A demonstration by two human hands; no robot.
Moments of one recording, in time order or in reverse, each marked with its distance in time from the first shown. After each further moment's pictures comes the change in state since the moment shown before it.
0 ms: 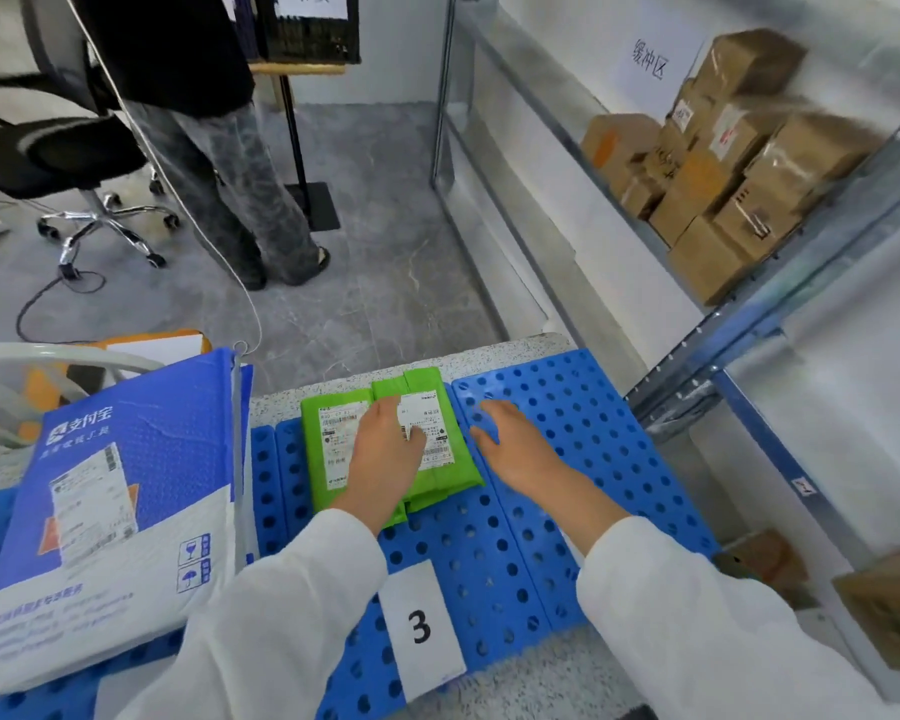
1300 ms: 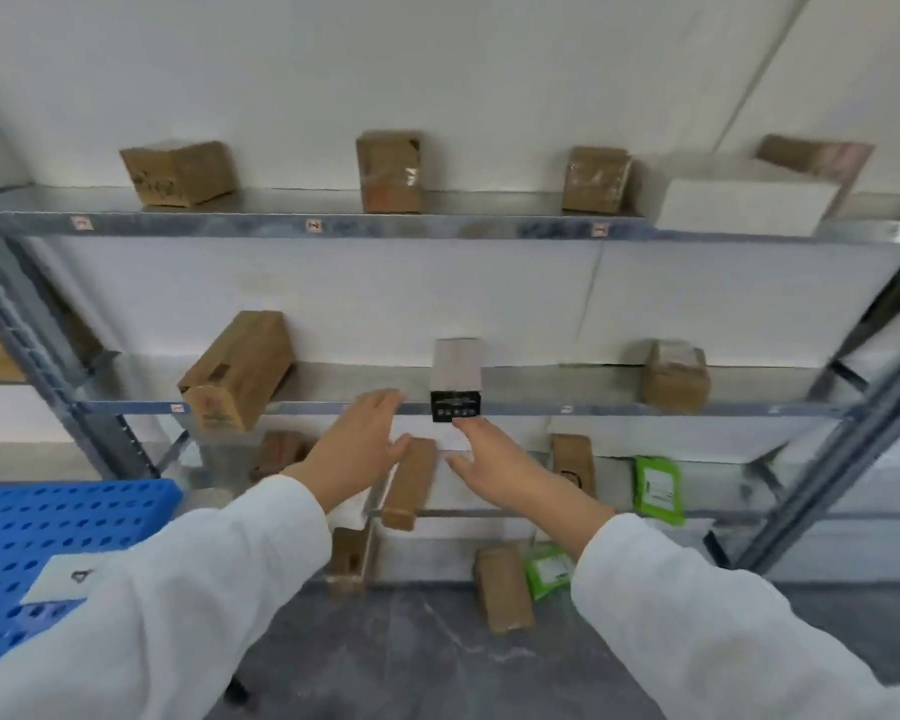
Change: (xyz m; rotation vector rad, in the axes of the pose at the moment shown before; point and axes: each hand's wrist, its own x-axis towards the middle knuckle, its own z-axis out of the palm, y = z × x) left_hand -0.581 0.249 0.194 0.391 -0.745 1.489; right_hand -0.748 0.186 0.014 0.137 0.878 0.732
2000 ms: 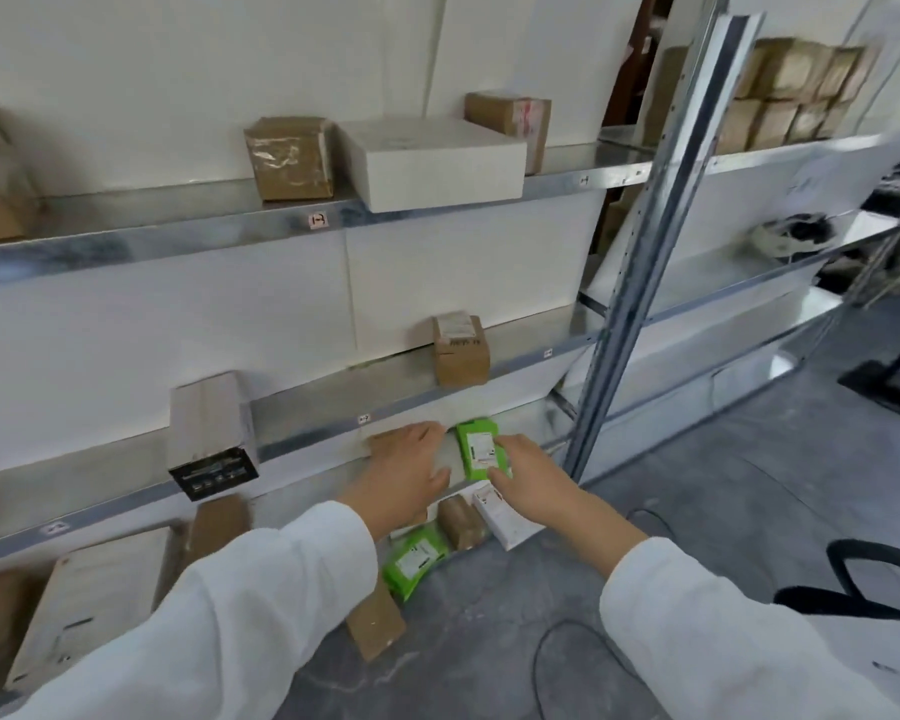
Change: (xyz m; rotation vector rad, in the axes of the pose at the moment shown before) left_hand 0.134 0.233 0.181 -0.044 -0.306 0.502; right_hand -0.098 0.250 -0.108 -0.026 0.179 0.582
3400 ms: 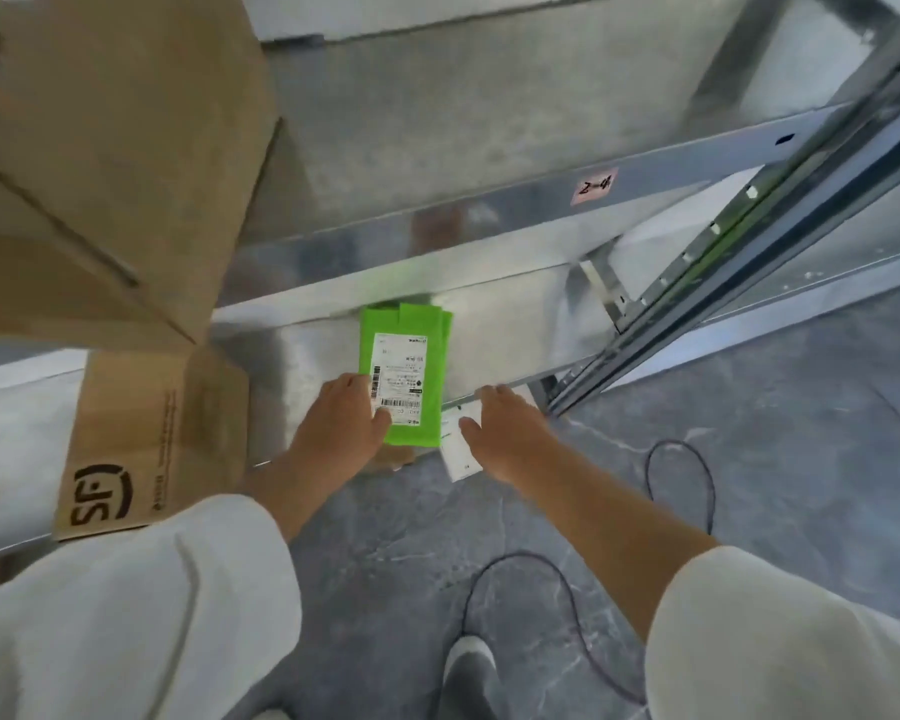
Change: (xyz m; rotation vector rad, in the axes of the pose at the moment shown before) left_hand 0.394 -0.116 0.431 -0.135 -0.214 -0.567; right_hand 0.423 0.377 0.178 -0.169 -0.401 0.150
